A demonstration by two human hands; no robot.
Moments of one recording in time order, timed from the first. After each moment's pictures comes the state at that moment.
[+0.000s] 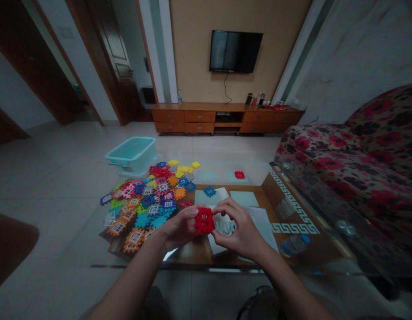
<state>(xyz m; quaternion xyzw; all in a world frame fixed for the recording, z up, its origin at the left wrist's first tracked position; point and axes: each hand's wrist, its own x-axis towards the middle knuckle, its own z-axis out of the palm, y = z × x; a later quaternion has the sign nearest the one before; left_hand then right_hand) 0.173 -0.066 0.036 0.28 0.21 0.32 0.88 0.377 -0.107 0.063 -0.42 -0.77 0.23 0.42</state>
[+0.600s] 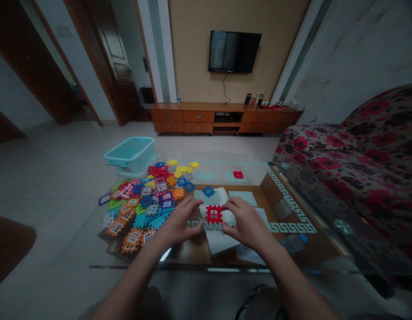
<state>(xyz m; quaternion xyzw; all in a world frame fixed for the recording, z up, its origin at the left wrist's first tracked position) 0.165 -0.055 0.027 0.84 0.36 0.30 0.28 0.407 -0.096 0.053 -0.53 -0.81 0.07 0.22</state>
